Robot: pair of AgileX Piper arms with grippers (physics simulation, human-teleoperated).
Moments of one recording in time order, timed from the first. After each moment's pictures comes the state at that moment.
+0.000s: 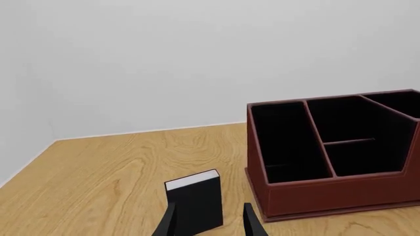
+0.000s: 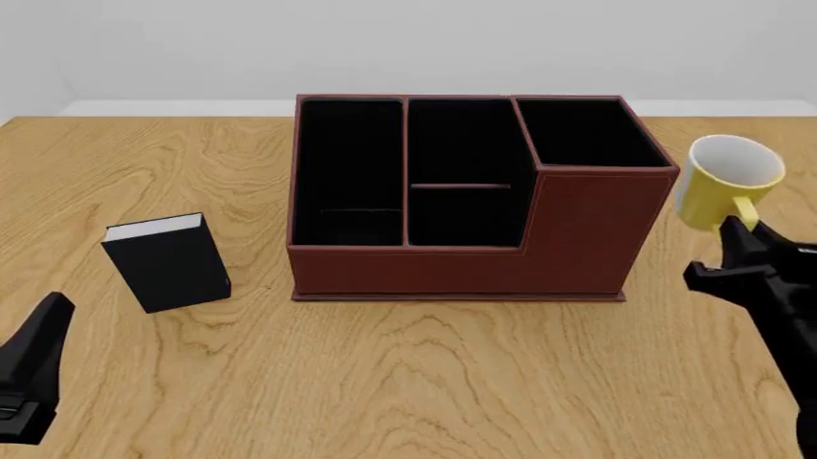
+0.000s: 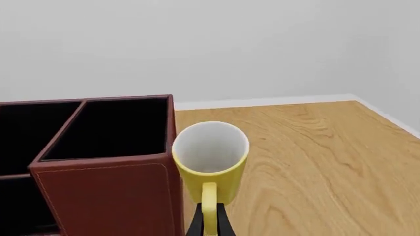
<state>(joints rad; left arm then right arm) -0.08 0.00 -0.12 0.09 0.07 -0.13 1.24 -0.16 -1.01 0.00</state>
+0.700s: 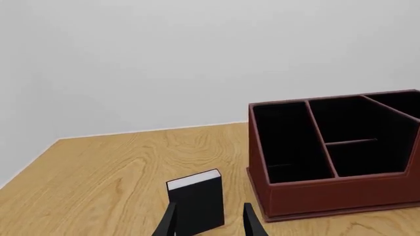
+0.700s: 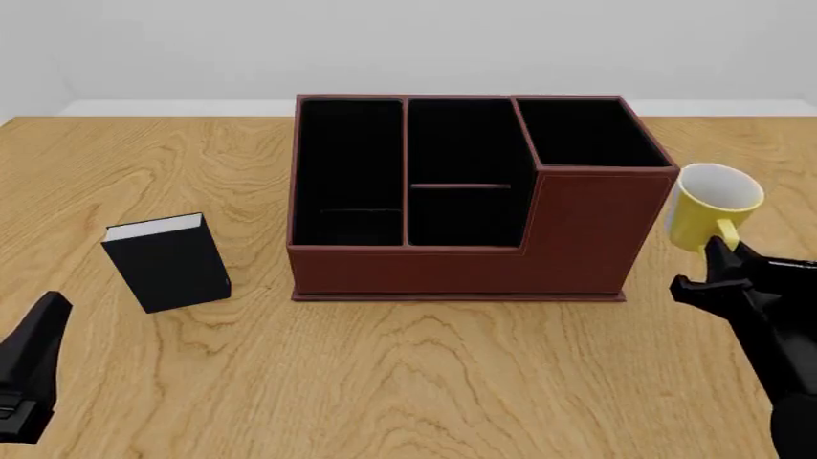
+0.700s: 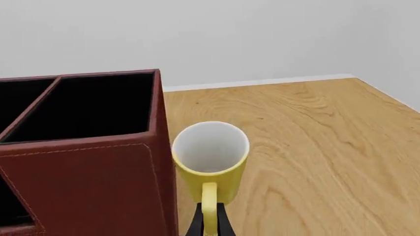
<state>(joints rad) -0.07 0.00 -0.13 0.09 0.07 -0.16 1.48 -0.16 -1.18 0.01</state>
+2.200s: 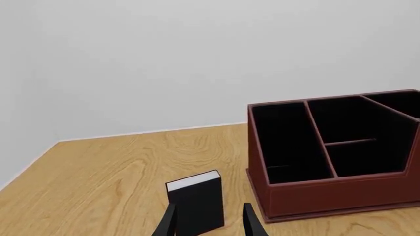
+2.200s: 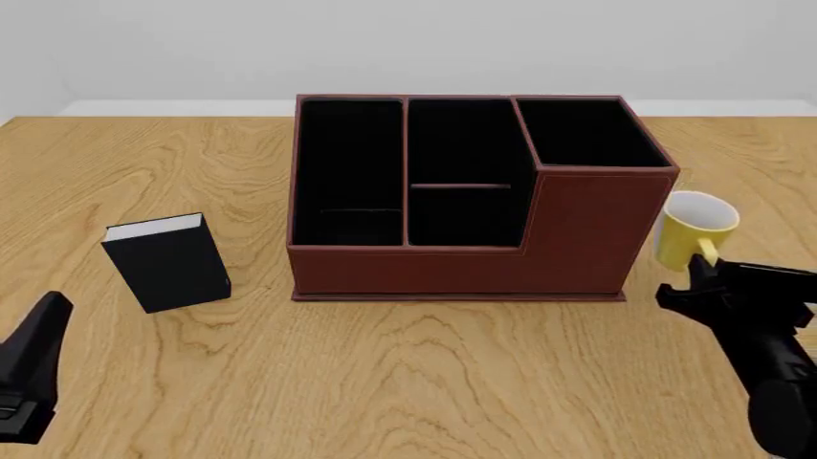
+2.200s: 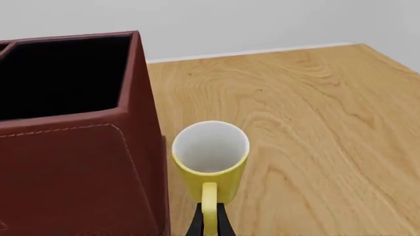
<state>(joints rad) -0.08 0.00 -0.13 0.09 0.08 -0.18 1.69 -0.21 -1.22 0.01</state>
